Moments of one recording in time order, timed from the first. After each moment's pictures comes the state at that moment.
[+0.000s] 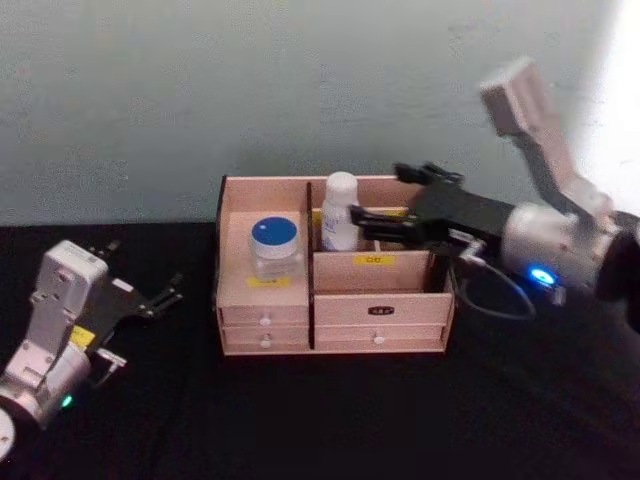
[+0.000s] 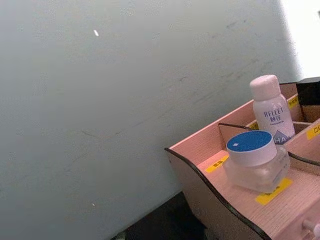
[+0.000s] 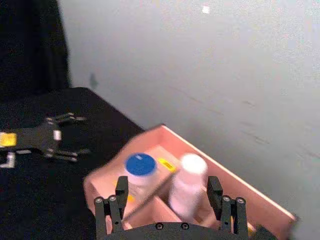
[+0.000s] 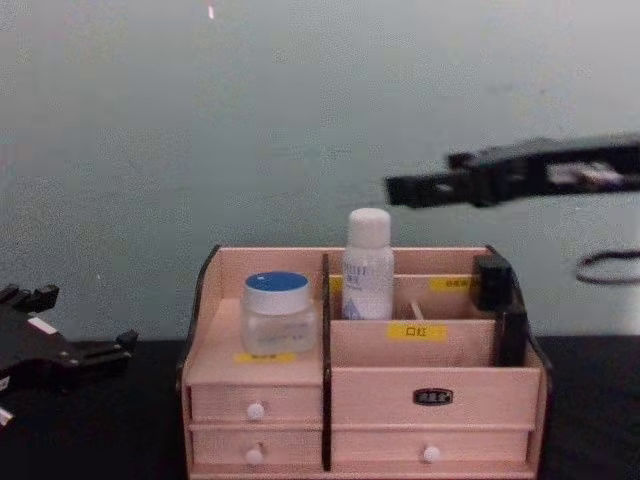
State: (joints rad) left arm -0.20 0.60 0.45 -1.41 -0.25 -0.12 0.03; right arm 0.48 0.48 -0.46 -1.60 0.43 0.38 0.44
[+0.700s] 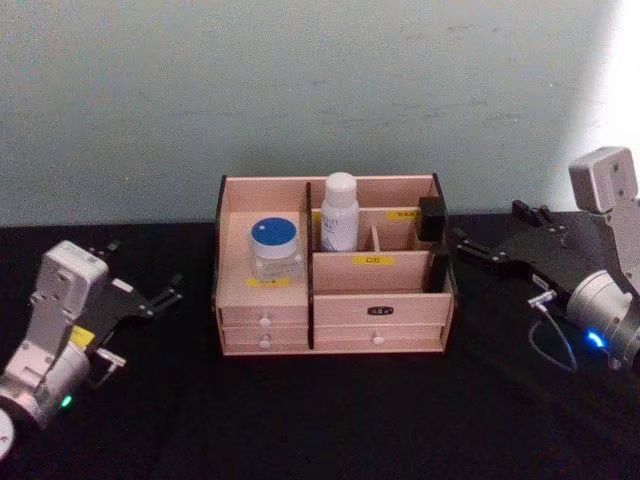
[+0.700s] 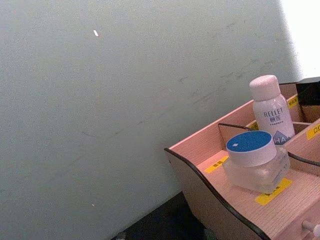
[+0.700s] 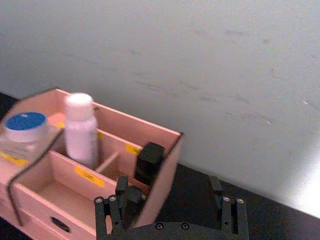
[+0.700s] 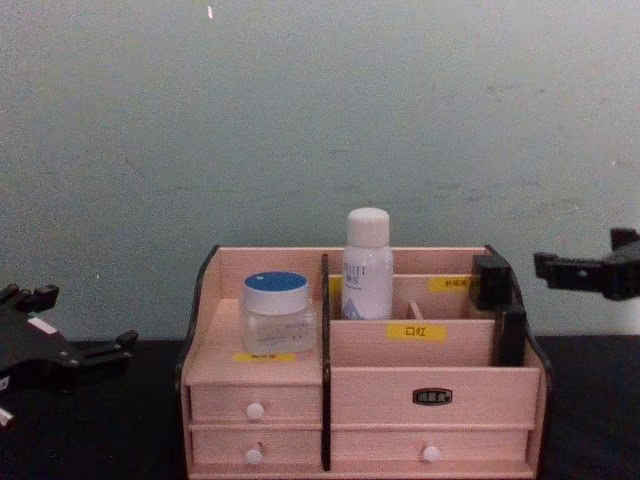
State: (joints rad) left arm -0.20 0.60 0.45 -1.41 -0.25 -0.12 0.03; right arm 0.24 0.47 -0.32 -1.59 0.33 0.22 0.16
